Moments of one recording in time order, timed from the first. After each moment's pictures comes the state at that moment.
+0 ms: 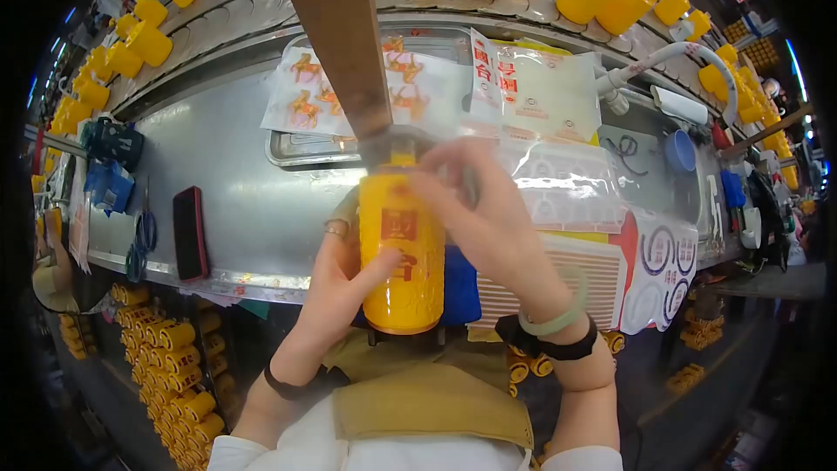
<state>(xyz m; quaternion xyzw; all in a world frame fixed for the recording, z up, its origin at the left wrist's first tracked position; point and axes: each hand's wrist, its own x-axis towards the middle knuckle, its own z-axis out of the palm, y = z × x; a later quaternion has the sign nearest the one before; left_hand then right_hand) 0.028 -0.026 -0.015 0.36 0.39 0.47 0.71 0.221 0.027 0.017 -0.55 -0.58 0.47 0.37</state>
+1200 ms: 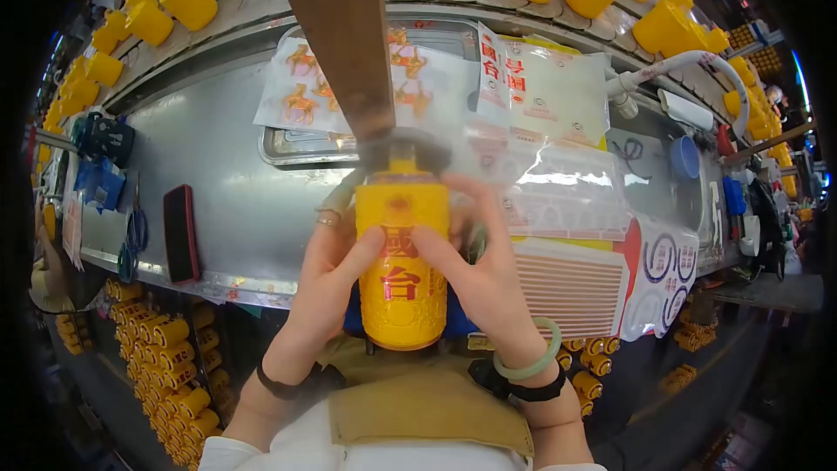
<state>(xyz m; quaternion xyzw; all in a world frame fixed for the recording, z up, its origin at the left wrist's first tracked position) 0.025 -0.008 -0.028 0.34 0.39 0.48 0.71 0.206 -0.012 -0.015 -0.52 -0.42 0.57 0.47</state>
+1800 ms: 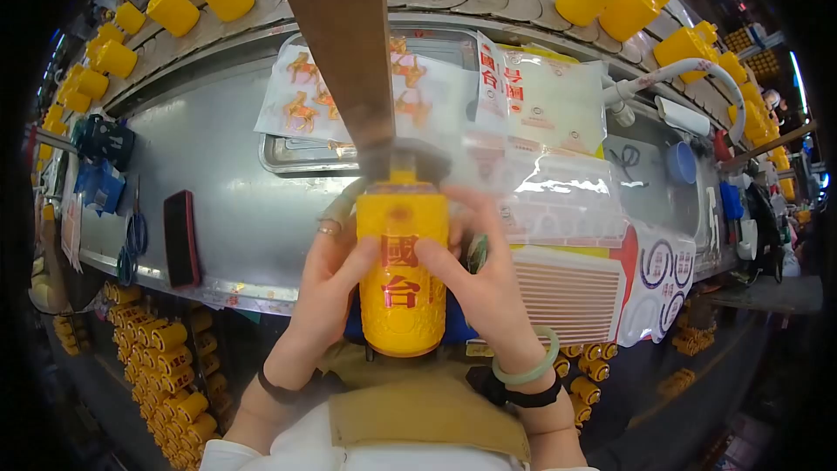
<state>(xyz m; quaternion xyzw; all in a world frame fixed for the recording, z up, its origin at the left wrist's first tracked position) 0.024 -0.008 -0.028 0.31 0.38 0.50 0.71 0.208 -0.013 -0.014 -0.52 -0.41 0.59 0.47</state>
